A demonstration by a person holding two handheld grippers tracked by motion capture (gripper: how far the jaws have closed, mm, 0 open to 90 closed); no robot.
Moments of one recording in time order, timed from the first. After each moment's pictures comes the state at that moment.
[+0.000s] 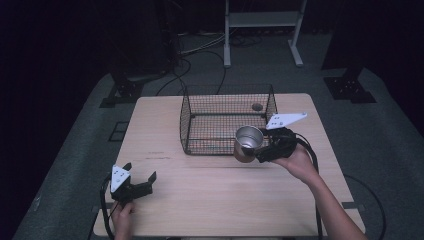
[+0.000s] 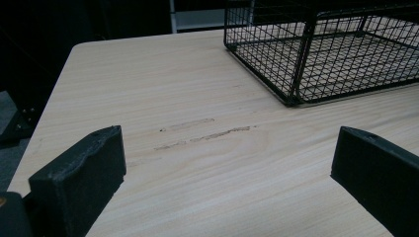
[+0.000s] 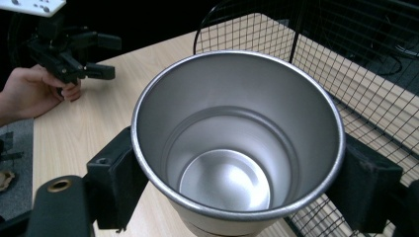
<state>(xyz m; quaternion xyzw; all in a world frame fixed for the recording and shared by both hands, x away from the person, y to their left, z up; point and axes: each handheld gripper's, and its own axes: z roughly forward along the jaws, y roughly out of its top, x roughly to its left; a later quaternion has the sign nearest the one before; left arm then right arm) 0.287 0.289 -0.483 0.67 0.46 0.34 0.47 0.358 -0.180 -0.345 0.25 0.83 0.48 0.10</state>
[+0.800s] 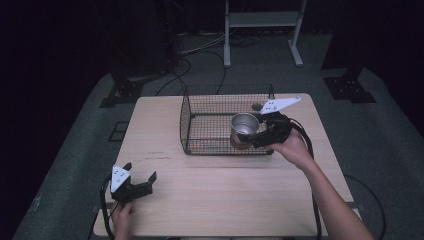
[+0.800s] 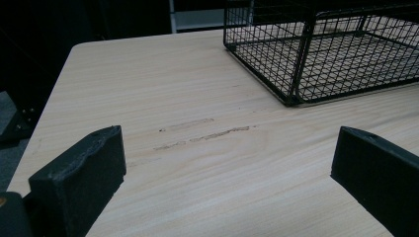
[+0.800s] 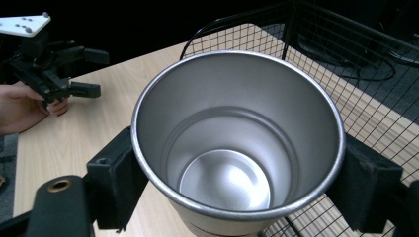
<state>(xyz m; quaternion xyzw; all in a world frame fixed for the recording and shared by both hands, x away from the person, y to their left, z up) 0.287 0.289 -0.483 0.67 0.46 0.34 0.47 0.387 -0.169 -0.323 0.25 0.83 0.48 0.11</state>
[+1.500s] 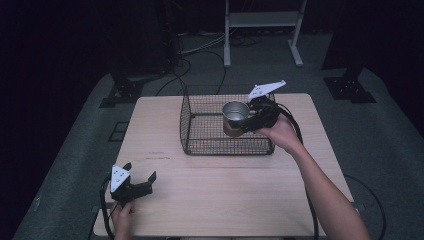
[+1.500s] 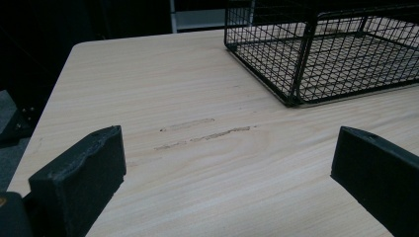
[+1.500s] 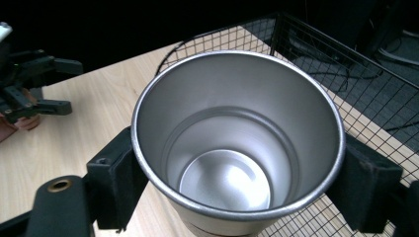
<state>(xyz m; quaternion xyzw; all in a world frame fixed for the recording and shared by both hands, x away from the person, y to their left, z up) 0.287 0.290 -0.483 0.67 0.46 0.34 0.47 0.424 -0.143 -0.308 0.26 0.84 0.46 0.12</state>
